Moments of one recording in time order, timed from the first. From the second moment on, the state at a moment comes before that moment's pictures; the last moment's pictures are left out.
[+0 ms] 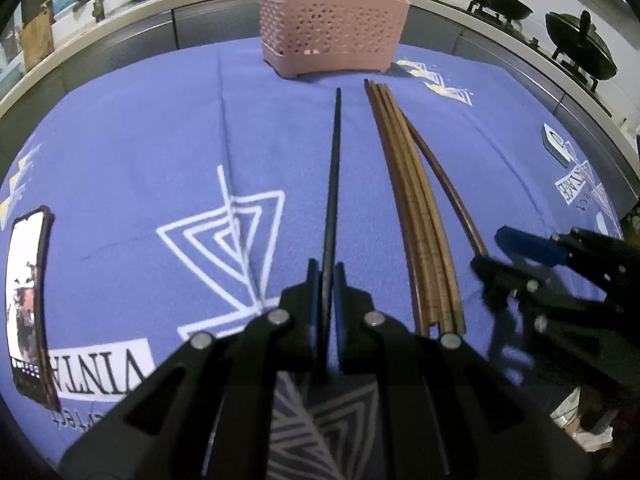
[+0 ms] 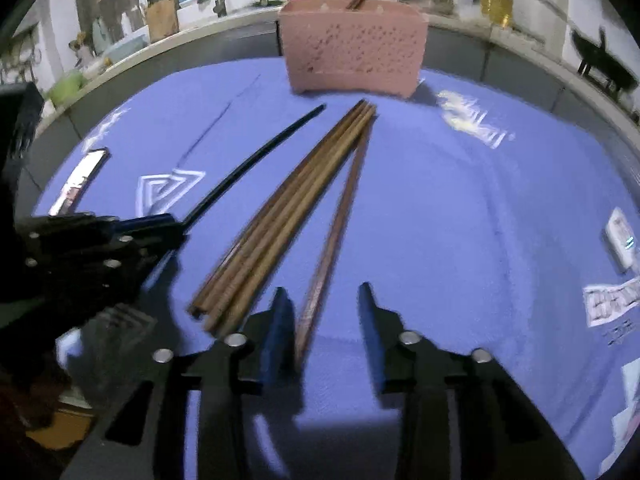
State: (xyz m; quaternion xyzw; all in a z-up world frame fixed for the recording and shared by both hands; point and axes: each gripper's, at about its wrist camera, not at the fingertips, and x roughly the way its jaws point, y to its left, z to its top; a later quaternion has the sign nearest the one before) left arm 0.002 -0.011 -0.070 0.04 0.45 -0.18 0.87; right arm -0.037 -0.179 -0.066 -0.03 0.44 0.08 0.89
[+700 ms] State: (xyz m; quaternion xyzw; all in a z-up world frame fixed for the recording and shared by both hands) left arm 0.054 -0.019 -0.062 0.06 0.48 -0.20 0.85; right arm 0.020 -0.193 -0.058 -0.01 0.47 0.10 0.88
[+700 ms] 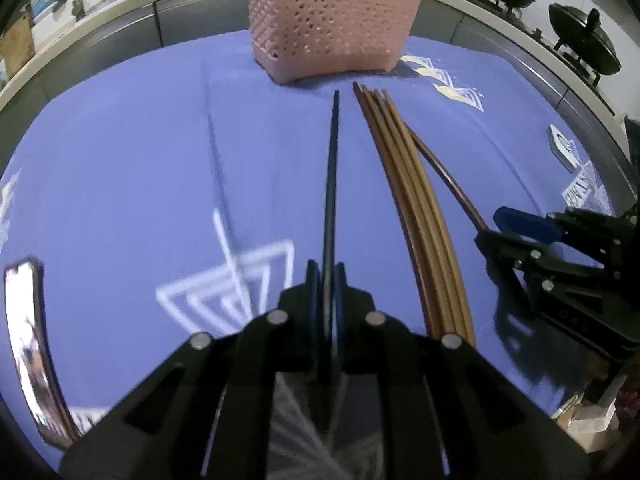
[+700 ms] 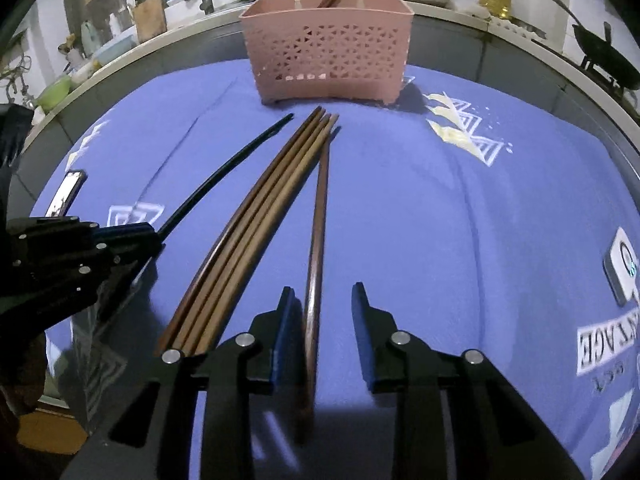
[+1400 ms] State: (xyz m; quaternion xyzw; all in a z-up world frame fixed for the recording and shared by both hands) left arm 0.124 -0.047 -0.026 0.06 0.44 -0.22 0.87; right arm 0.090 -0.224 -0.009 0.05 0.41 0.13 0.90
